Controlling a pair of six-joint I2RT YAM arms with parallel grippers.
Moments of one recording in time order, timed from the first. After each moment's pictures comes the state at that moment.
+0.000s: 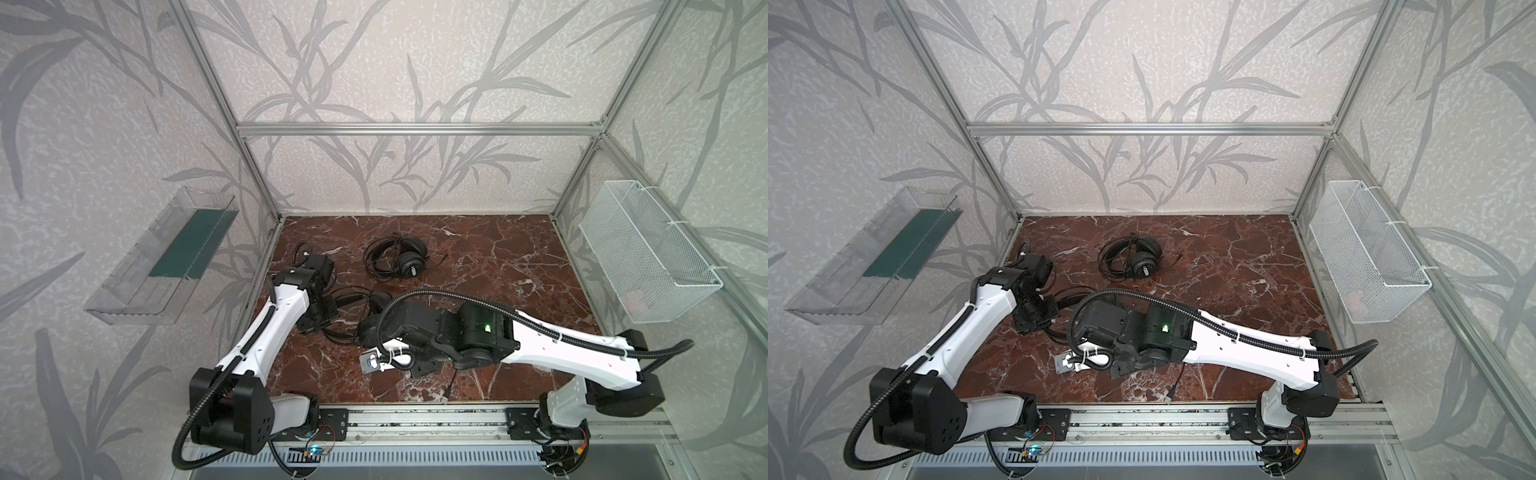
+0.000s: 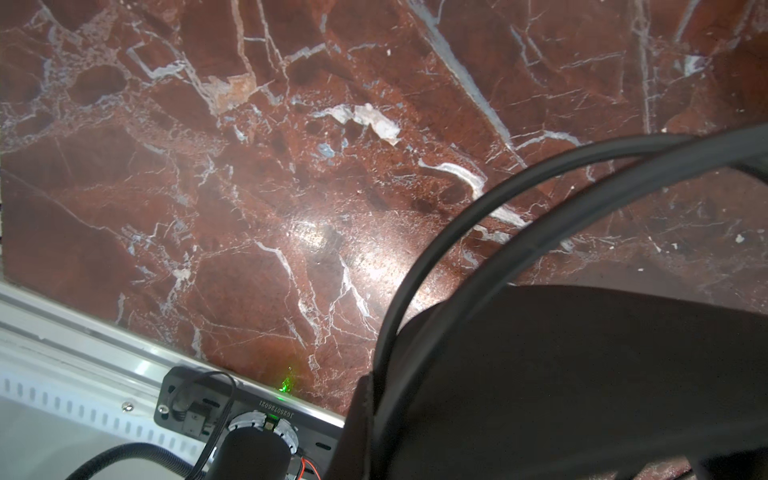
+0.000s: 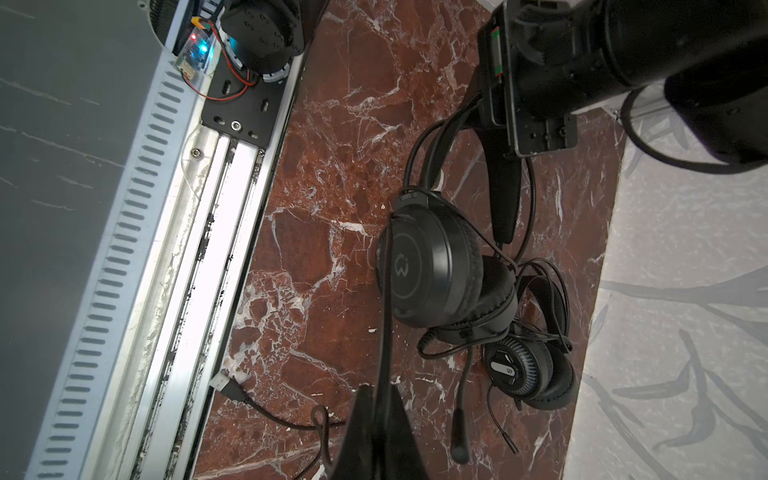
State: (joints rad) left arm -0.15 1.28 1.05 -1.25 -0.07 -0.64; right arm 1.37 1.60 1.82 -1.19 0.16 -0.60
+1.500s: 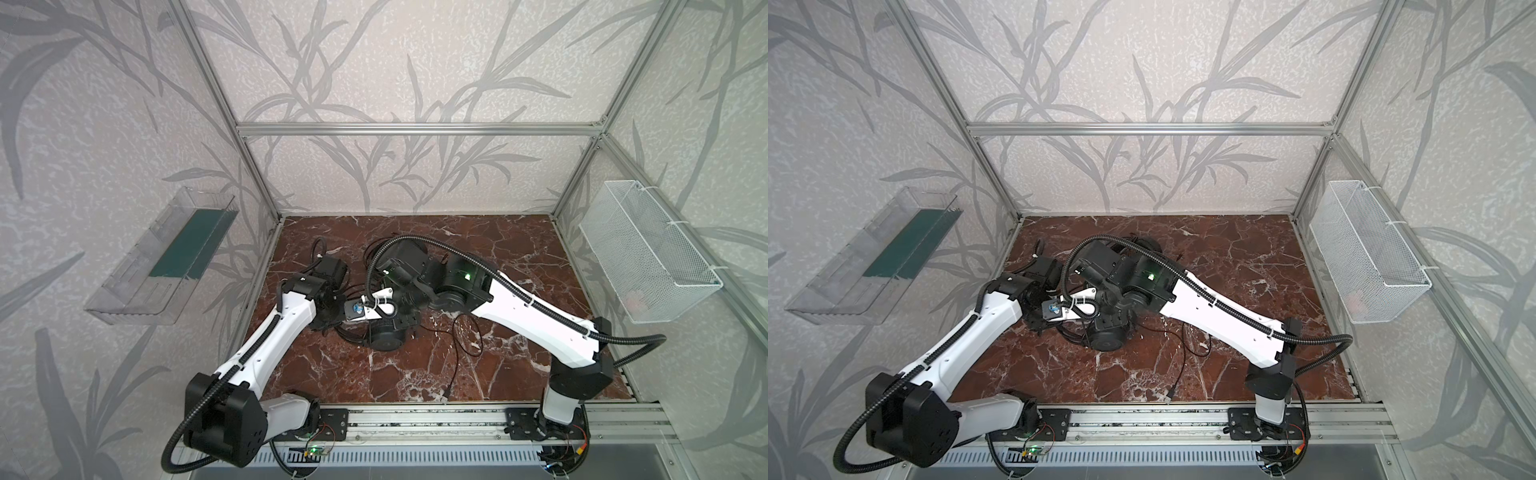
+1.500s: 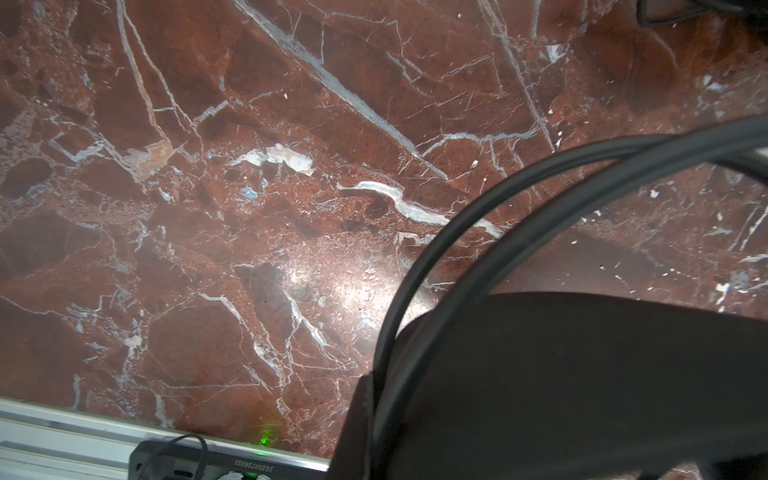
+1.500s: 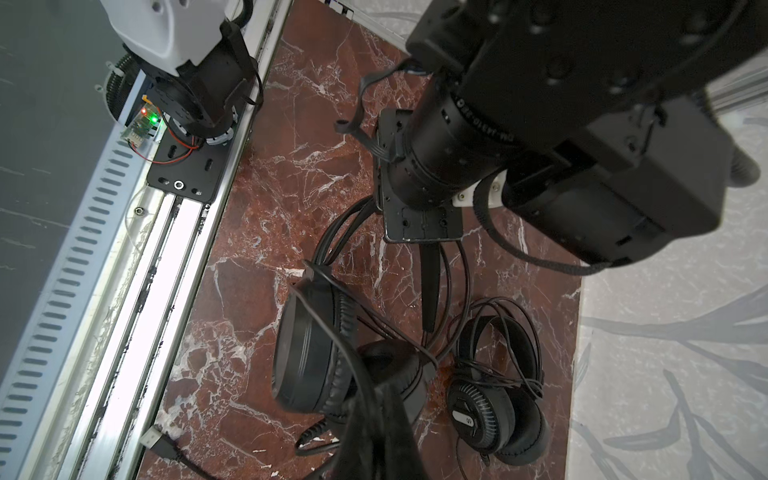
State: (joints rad) left arm -0.28 1.24 1.01 -1.12 -0.06 -0.58; right arm 1.16 1.83 2.18 -1.22 -0.08 -0.74
